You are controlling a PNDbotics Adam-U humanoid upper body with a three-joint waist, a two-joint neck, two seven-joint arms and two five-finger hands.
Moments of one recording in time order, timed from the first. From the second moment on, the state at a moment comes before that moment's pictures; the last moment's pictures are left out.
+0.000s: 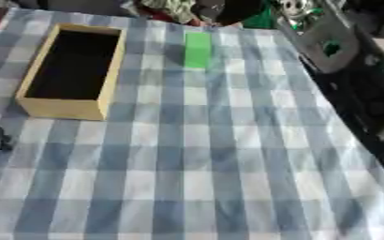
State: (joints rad) left arm -0.25 0.23 -0.09 -1.70 0.12 0.06 -0.03; right arm -0.91 -0.65 0.27 -1.44 0.19 0.23 0.23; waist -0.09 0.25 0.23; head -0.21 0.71
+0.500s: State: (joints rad) left arm -0.26 0.24 -0.09 -1.70 0.12 0.07 -0.04; right arm -1.03 -0.51 0.19 -1.08 0.49 0.13 0.38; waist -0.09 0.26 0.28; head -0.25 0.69
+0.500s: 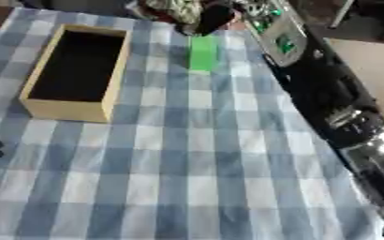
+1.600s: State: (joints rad) left arm -0.27 0.24 -0.09 -1.70 0.12 0.07 -0.04; right arm -1.02 -0.47 0.11 -0.81 0.70 0.09 0.30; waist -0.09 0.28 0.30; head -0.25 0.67
